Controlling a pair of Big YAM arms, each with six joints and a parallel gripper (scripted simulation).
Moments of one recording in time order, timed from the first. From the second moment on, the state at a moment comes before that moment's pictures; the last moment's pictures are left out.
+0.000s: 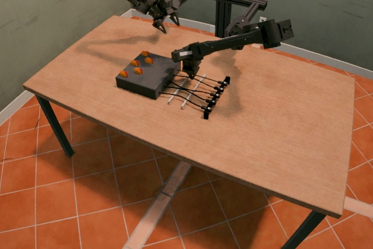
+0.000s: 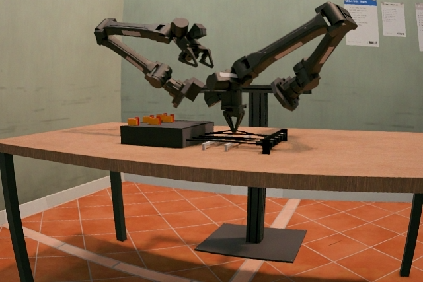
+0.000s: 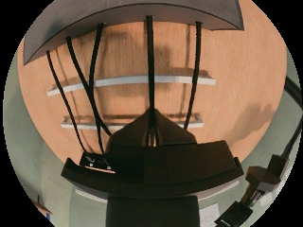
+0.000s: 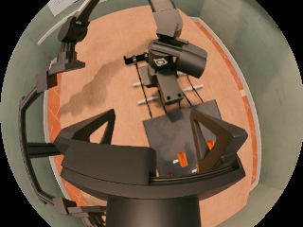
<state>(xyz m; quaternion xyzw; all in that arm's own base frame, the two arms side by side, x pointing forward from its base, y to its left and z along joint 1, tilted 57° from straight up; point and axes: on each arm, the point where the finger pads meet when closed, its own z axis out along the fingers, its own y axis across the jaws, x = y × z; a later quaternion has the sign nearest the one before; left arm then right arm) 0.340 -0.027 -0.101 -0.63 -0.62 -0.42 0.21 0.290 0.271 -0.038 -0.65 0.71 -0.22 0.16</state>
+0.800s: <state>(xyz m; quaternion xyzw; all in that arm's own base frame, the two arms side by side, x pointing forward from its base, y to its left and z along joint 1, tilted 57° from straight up) 0.334 -0.039 -0.092 -0.60 -0.65 -0.43 0.16 0.290 0.271 -0.038 -0.65 0.71 -0.22 0.16</state>
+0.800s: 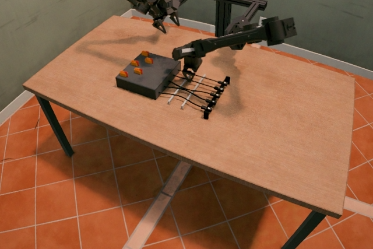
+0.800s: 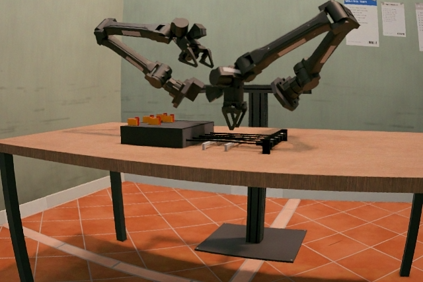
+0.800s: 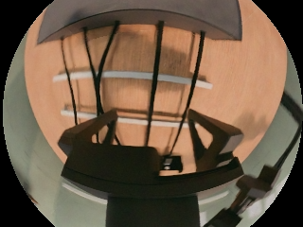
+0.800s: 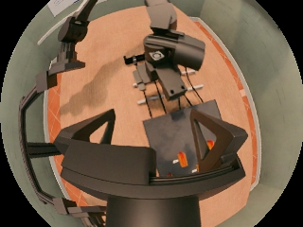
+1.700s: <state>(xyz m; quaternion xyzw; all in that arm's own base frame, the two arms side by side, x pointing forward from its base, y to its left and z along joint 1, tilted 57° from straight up) 0.295 -0.132 -0.026 -0.36 -0.79 -0.40 -0.30 0.290 0.271 -0.038 -0.65 0.71 -0.22 0.16</state>
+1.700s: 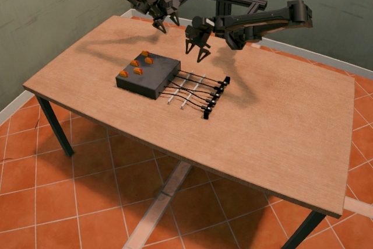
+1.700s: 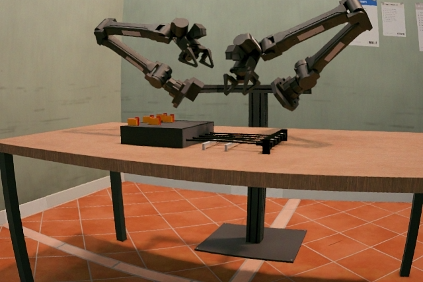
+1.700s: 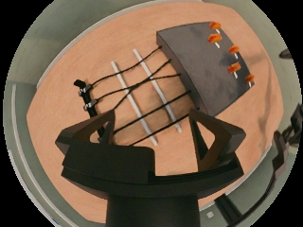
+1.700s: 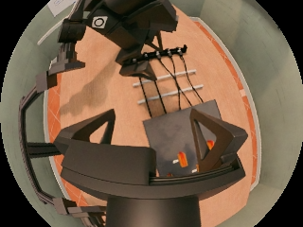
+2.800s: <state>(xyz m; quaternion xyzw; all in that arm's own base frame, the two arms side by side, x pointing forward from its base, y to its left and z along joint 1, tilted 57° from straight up) 0.308 -0.080 -0.061 -0.52 -0.73 -0.44 -0.04 0.353 0.170 -0.033 -0.45 0.78 -0.33 0.28</state>
